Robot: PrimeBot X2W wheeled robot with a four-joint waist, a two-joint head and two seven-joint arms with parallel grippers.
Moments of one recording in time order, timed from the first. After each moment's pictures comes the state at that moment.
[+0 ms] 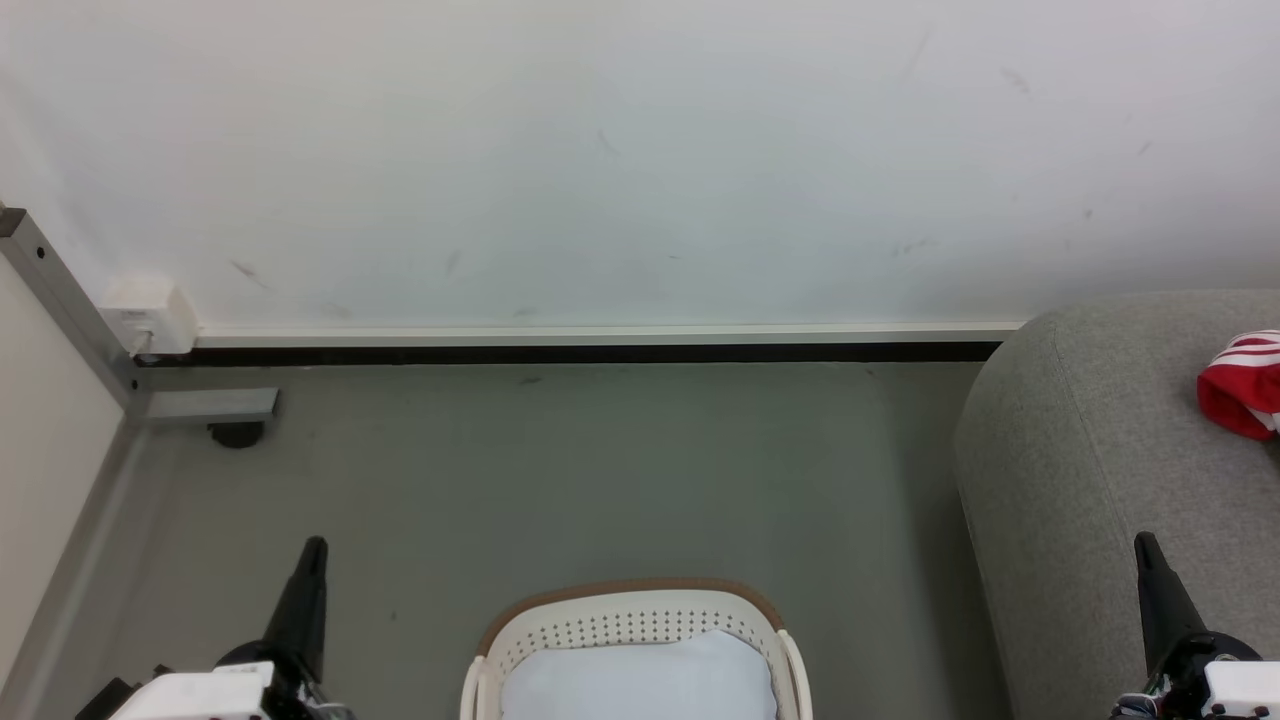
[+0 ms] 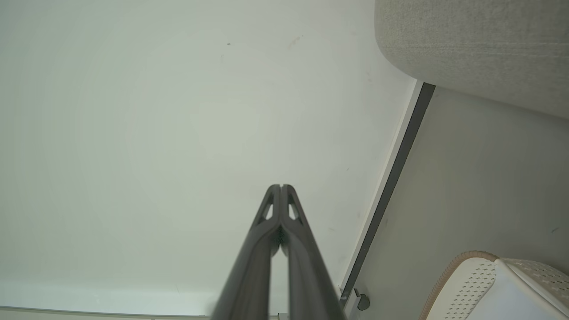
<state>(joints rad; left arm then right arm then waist) -0.11 0.05 0.11 0.25 -1.61 -0.13 0.11 -0.10 -0.05 -0.11 0.25 1.61 0.13 0.11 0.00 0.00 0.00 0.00</state>
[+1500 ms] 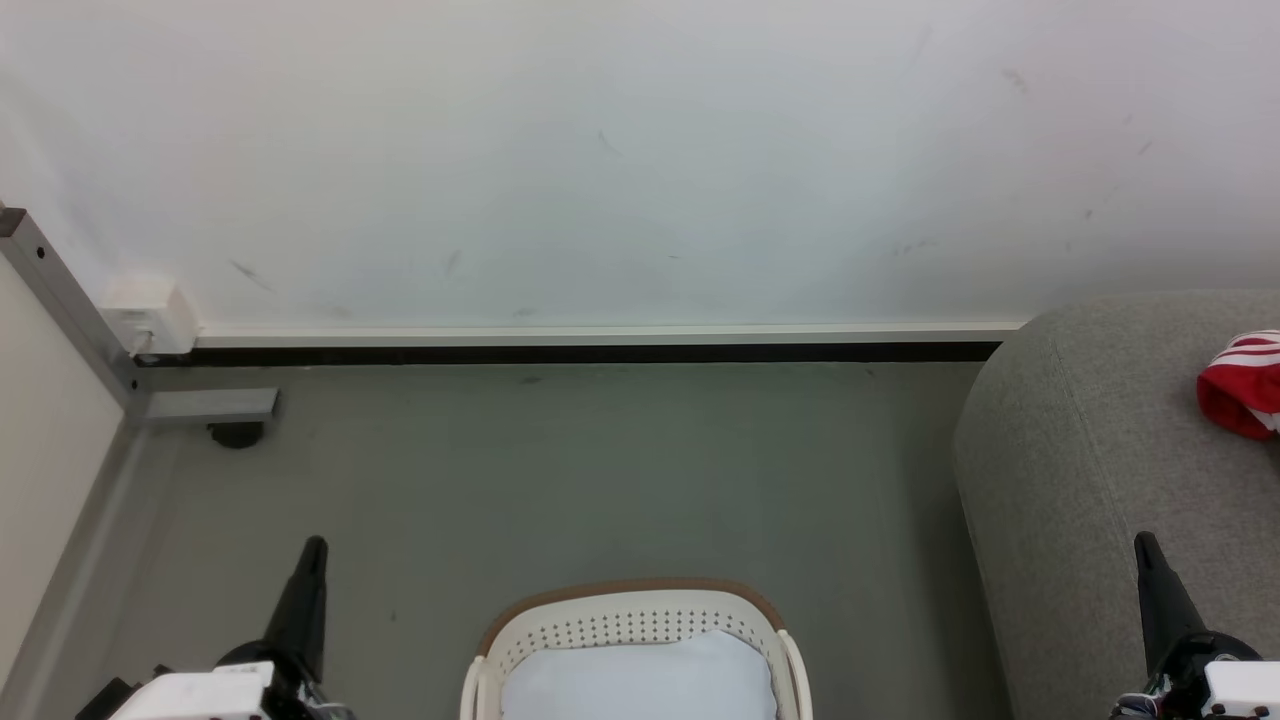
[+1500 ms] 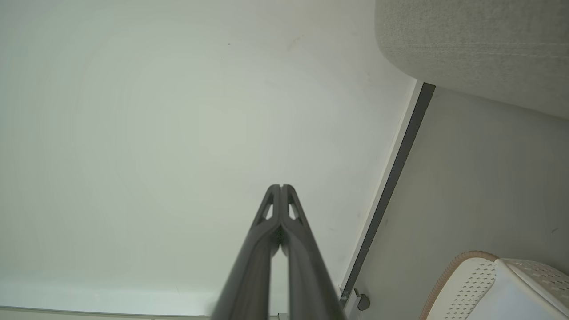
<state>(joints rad) -0.11 0.05 0.11 0.25 -1.61 -0.13 0.11 -0.10 -0.05 -0.11 0.25 1.61 0.13 0.11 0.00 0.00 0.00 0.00</state>
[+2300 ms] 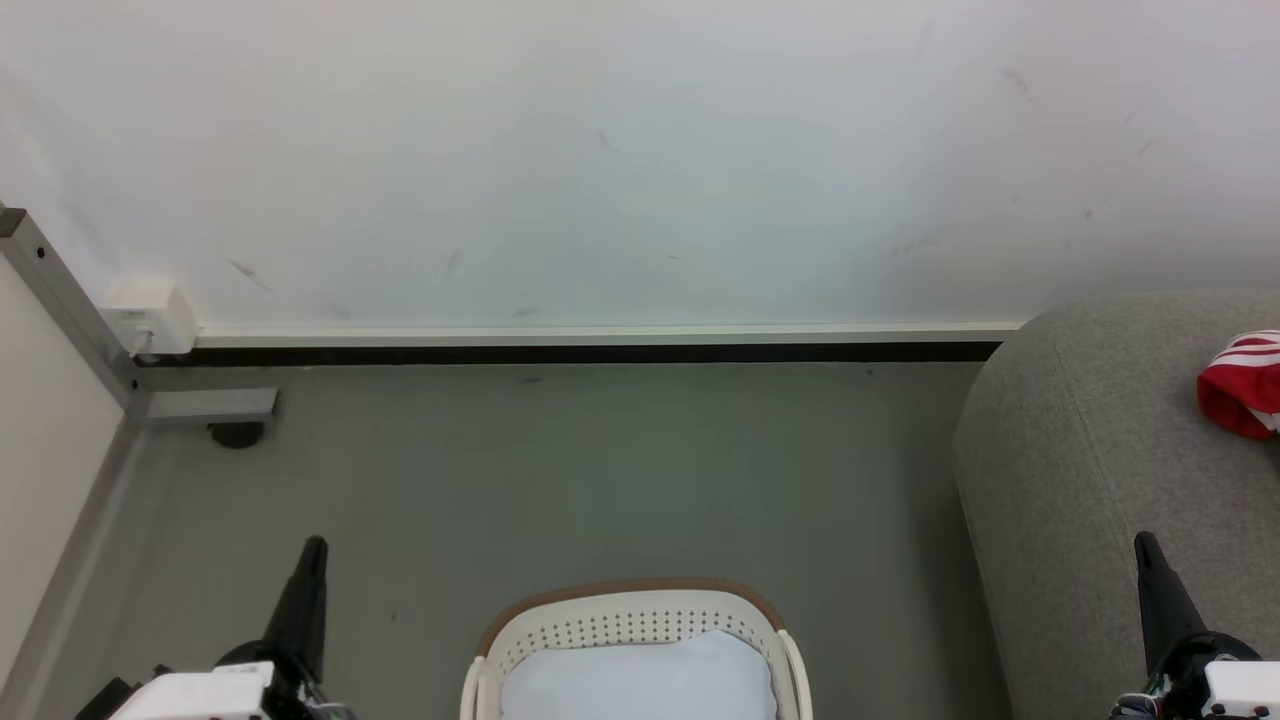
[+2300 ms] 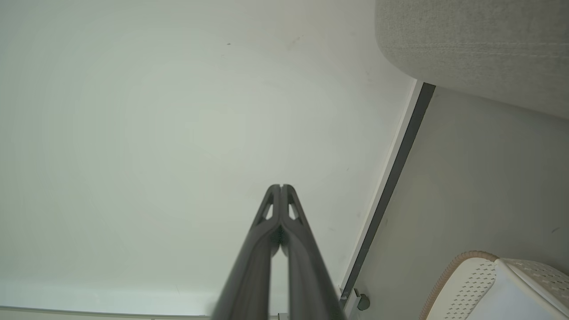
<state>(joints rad) -0.11 0.05 0.11 0.25 -1.61 -0.13 0.11 -0.10 -0.05 -0.11 0.25 1.61 0.13 0.11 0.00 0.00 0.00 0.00</state>
